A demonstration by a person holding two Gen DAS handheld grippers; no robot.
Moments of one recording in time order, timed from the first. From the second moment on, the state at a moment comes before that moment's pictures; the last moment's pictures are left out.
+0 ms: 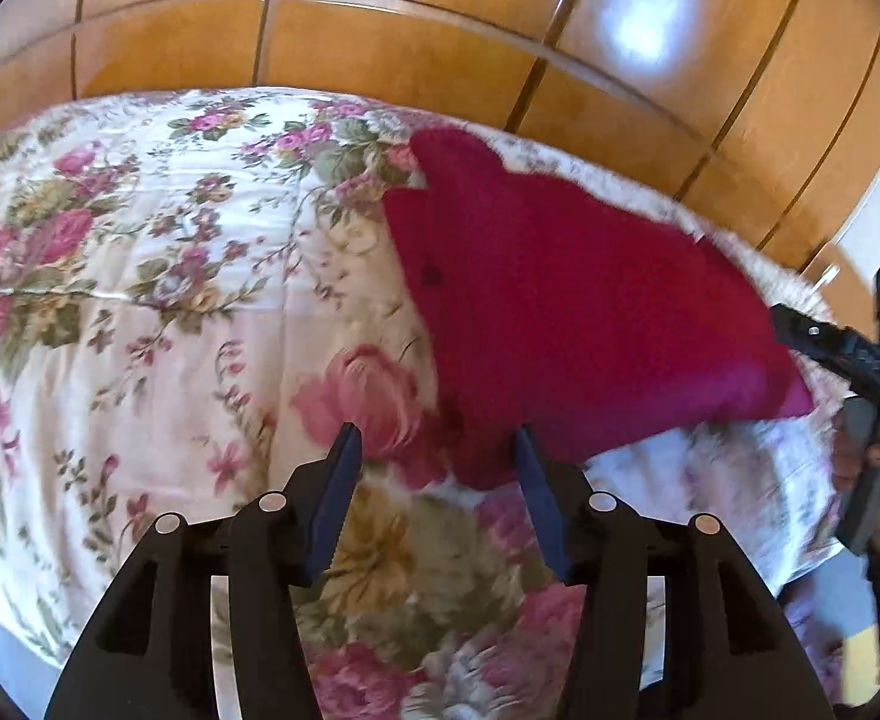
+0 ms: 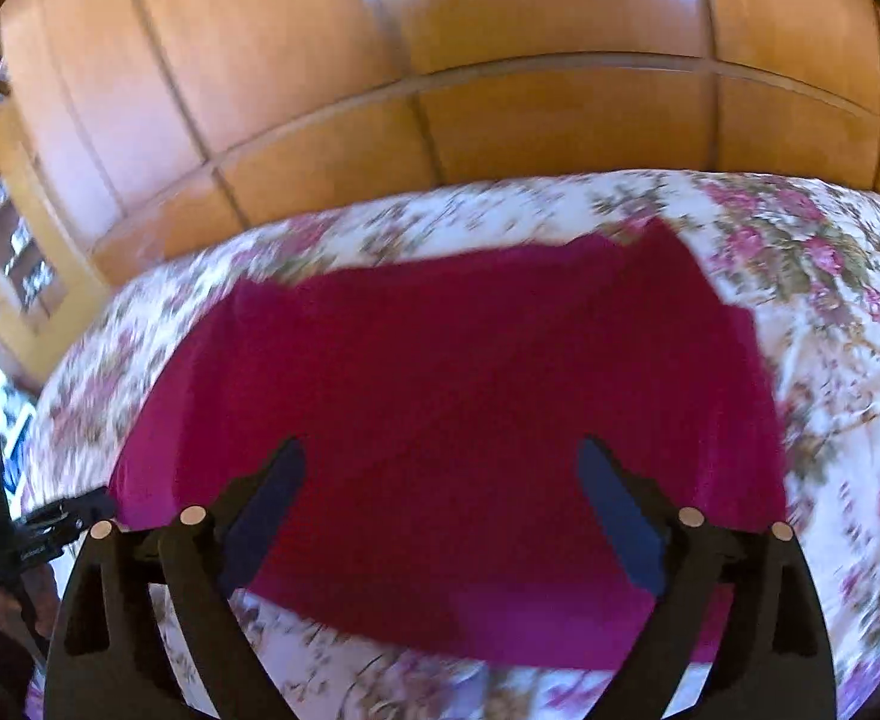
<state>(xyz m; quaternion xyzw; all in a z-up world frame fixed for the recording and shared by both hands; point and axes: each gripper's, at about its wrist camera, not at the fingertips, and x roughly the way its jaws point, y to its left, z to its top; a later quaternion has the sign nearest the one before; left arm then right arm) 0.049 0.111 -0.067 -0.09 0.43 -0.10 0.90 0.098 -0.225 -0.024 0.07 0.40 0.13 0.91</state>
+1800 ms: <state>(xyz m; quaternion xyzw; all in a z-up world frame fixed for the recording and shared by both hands) 0.051 0.043 -0.027 0.02 0.37 -0.04 0.93 0.083 -0.355 -0.018 0.22 0.35 0.04 0.91</state>
